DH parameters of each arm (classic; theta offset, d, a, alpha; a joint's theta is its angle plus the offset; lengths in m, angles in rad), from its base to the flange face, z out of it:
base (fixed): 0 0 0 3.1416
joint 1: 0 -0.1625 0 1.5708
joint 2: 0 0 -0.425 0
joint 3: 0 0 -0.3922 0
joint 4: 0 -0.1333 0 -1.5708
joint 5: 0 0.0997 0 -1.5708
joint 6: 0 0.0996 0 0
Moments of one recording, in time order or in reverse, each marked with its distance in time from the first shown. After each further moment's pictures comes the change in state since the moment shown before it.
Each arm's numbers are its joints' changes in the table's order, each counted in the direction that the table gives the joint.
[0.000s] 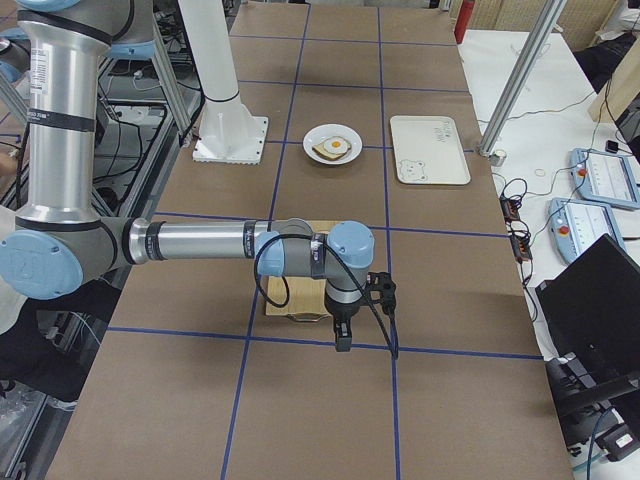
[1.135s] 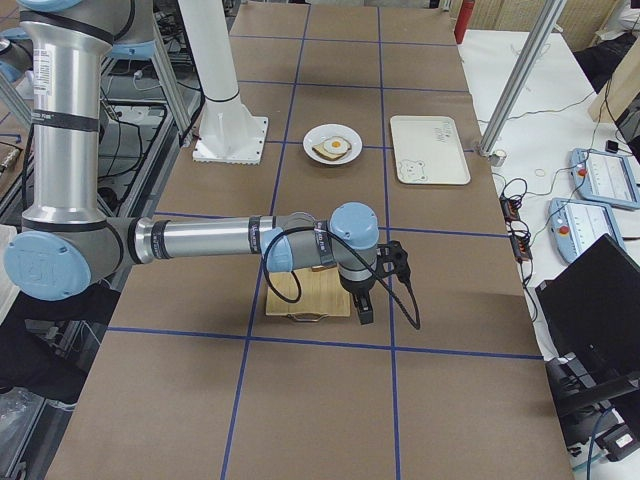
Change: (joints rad) left arm 0.002 0.063 0.073 0.116 0.001 -0.006; right arm 0.011 -0.032 -0.010 -0.180 0.161 0.016
